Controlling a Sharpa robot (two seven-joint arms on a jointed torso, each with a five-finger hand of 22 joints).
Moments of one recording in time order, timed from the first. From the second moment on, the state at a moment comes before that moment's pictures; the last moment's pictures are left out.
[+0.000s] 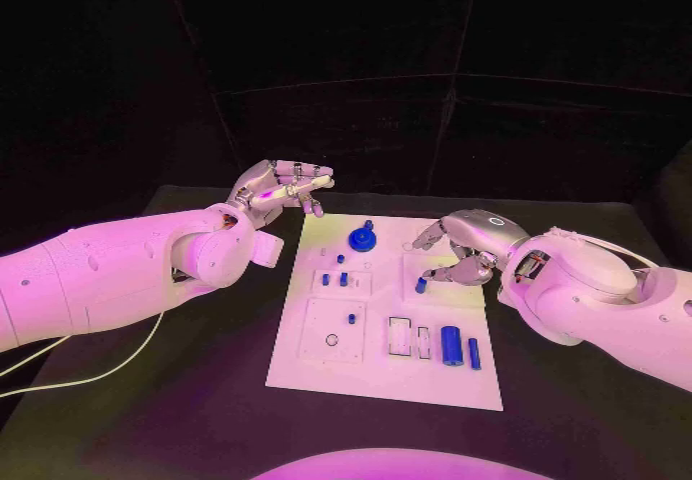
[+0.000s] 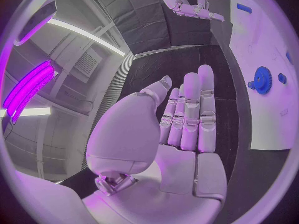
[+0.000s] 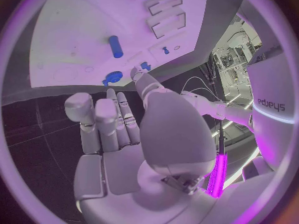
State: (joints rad) left arm 1.27 -0.87 -0.15 1.45 0.02 -0.19 0.49; left_hand 1.36 -0.08 0.32 0.03 0.07 1.01 0.19 0.11 0.07 1.11 0.12 0.16 0.07 1.21 0.02 0.89 0.41 0.17 1.20 0.13 0.50 0.64; right arm 1.22 -0.89 -0.07 1.73 -1.62 -0.30 -0.21; right_hand 1.38 -0.16 0.20 0.02 0.19 0.90 0.16 0.06 0.07 0.96 0.12 0.13 0.07 1.45 0.03 1.18 0.86 0.12 1.21 0.13 1.26 0.96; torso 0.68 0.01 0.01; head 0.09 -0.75
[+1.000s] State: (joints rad) left arm 1.27 -0.86 -0.15 1.45 0.02 -0.19 0.49; left_hand 1.36 -0.08 0.32 0.03 0.07 1.01 0.19 0.11 0.07 1.11 0.12 0.16 0.07 1.21 0.02 0.89 0.41 0.17 1.20 0.13 0.50 0.64; right arm 1.21 -0.82 -0.07 1.66 -1.61 -0.09 -0.25; right_hand 1.46 -0.07 0.20 0.03 0.18 0.98 0.16 0.07 0.07 1.05 0.10 0.19 0.06 1.46 0.01 1.19 0.89 0.12 1.24 0.12 1.28 1.01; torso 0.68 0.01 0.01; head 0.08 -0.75
